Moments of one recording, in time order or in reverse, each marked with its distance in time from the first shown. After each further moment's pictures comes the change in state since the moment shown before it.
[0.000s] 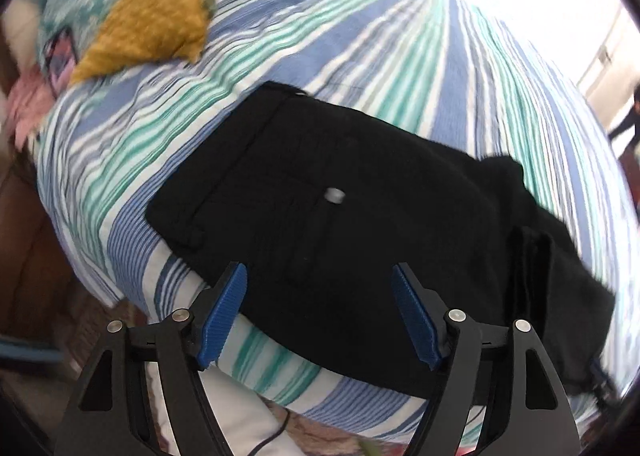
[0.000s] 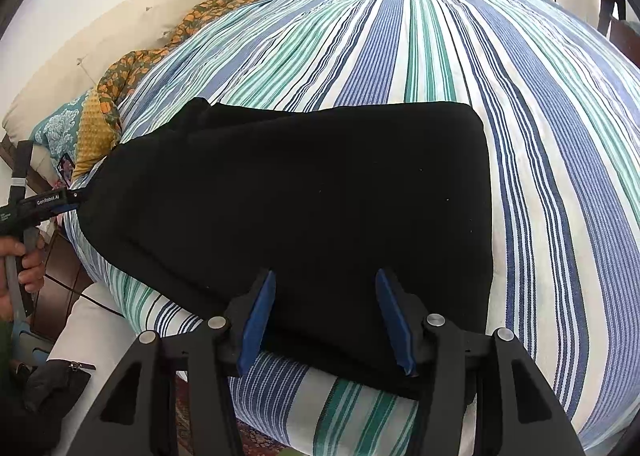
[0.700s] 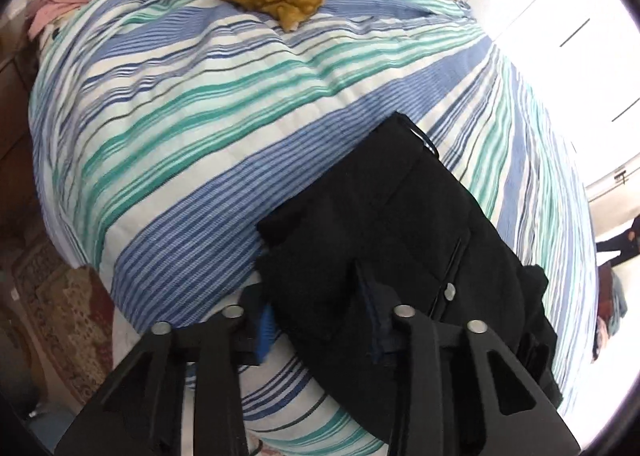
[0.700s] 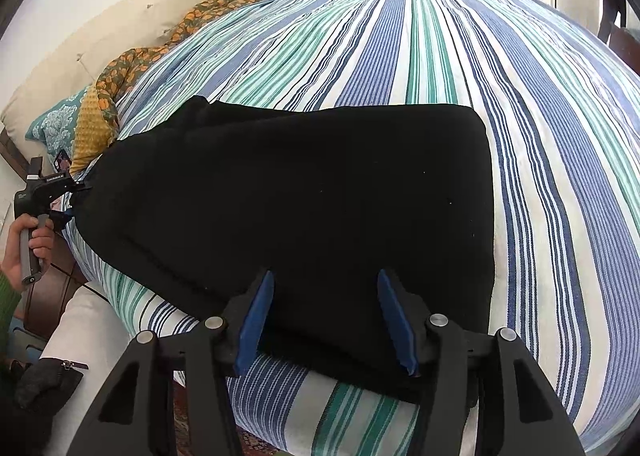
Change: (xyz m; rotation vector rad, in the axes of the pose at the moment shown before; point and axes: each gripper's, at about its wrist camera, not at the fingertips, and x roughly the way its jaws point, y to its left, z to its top) left arm 0.039 0.084 0.029 -0.290 -0.002 -0.076; right arm 0.003 0.003 -0.002 -0.015 -0.013 -0.018
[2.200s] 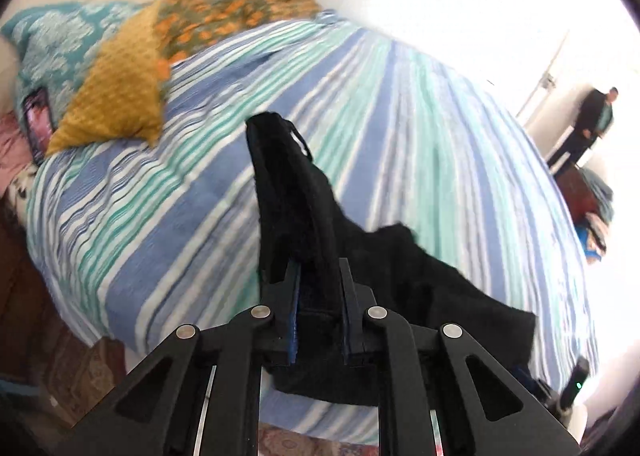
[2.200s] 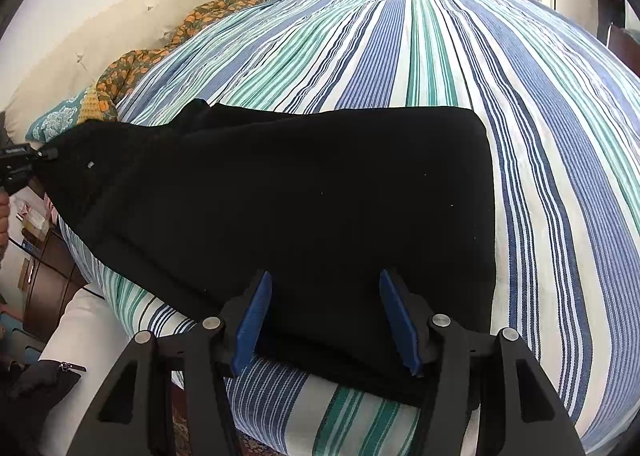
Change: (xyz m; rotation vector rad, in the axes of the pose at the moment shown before) left arm -0.122 -0.163 -0.047 0.452 -0.092 -0.105; right arm -0.001 -0.001 -0.002 0.001 -0.015 -0.002
